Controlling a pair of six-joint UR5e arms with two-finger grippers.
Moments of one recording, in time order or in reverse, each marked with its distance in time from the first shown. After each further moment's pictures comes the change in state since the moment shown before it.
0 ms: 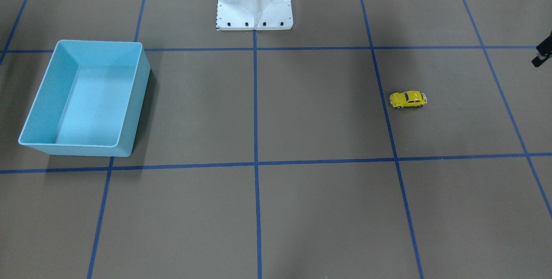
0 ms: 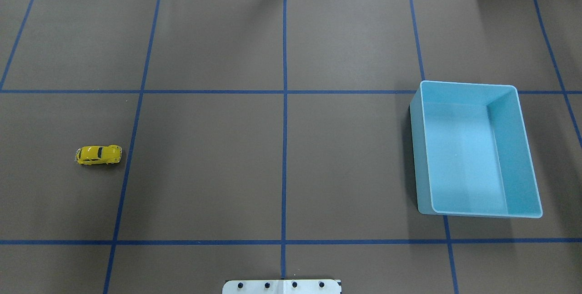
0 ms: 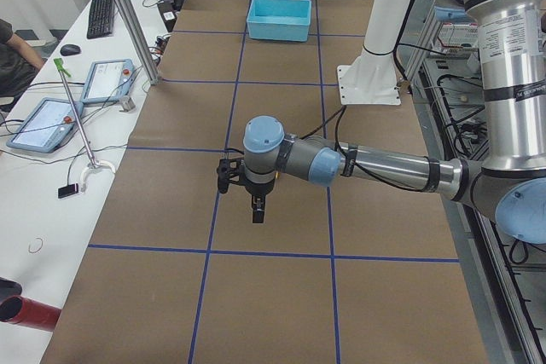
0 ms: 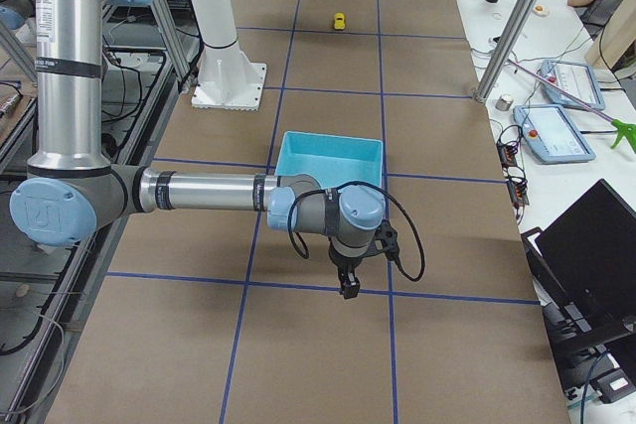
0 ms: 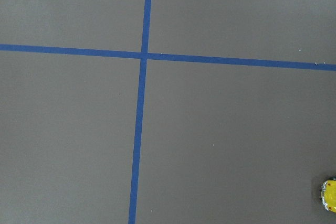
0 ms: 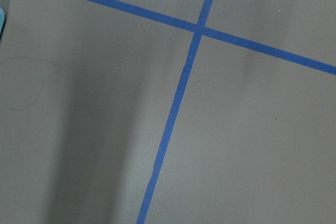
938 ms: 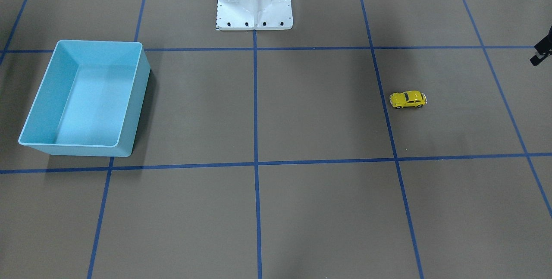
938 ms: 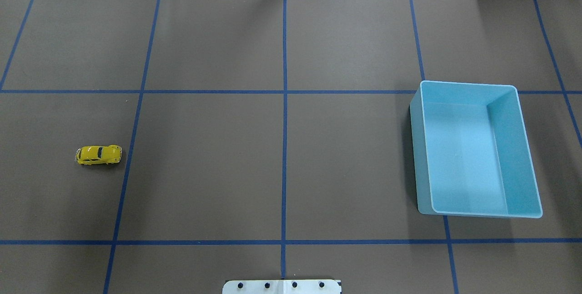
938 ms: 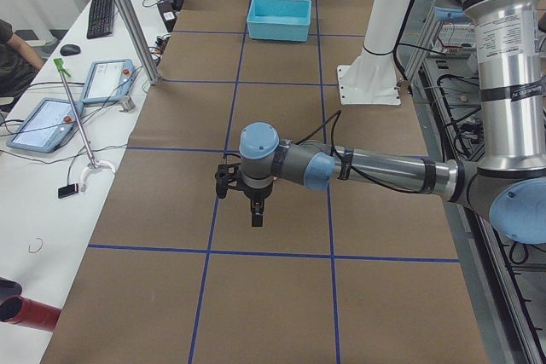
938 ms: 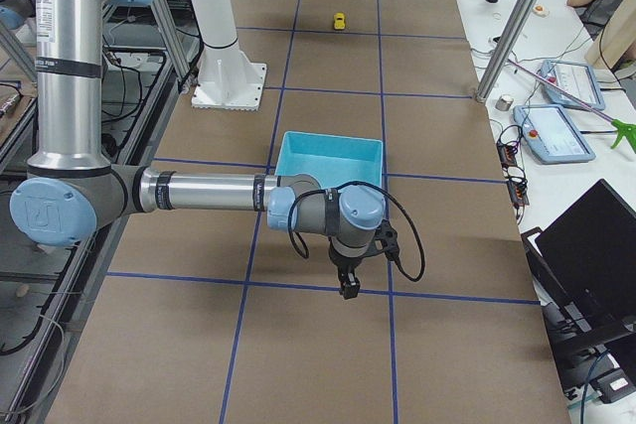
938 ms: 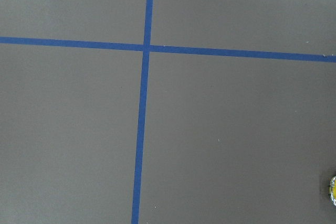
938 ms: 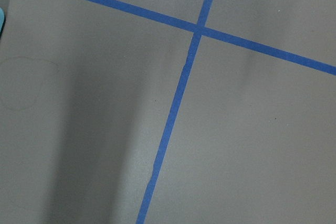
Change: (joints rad) left arm 0.021 -0.034 0.061 -0.005 -0.023 0.005; right arm 0.000 0.000 0.000 -0.001 -0.001 0.000
